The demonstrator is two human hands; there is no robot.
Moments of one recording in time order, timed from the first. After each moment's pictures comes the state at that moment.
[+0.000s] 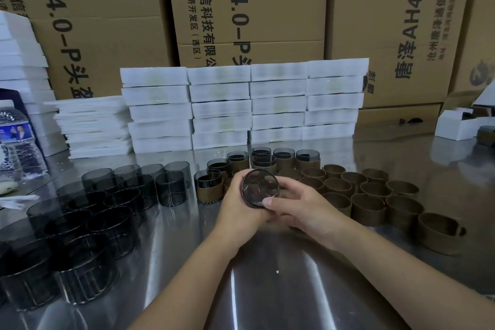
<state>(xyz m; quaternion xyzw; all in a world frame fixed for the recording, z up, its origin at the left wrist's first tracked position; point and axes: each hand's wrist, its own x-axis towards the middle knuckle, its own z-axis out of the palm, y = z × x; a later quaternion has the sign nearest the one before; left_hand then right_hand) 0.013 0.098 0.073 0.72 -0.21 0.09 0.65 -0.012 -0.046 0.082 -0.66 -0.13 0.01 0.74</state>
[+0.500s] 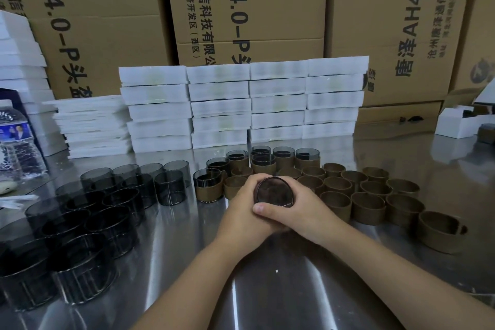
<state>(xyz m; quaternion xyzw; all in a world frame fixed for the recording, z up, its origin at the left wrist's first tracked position) 0.003 0.099 0.073 0.81 -0.25 0.10 0.52 -0.009 -0.044 0.076 -0.81 -0.12 -0.15 0.55</state>
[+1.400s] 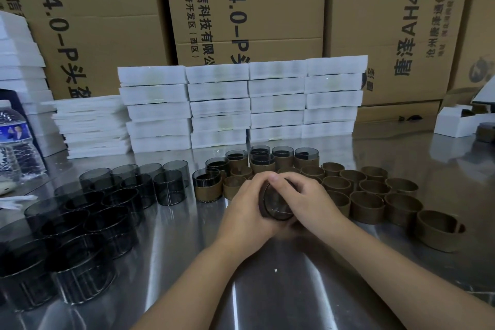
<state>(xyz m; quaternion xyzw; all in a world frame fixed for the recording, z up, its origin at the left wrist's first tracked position) 0.002 0.092 0.070 0.81 -0.30 0.16 0.49 -0.012 -0.044 0.085 -0.80 -0.09 -0.20 0.56</state>
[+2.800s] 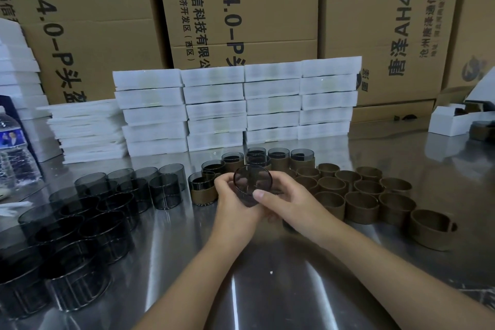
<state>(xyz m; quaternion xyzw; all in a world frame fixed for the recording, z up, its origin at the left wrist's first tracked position) 0.011 0.092 0.070 0.73 -0.17 0.14 0.65 -0.015 -0.040 0.083 -0.75 -0.17 -0.11 0.63</state>
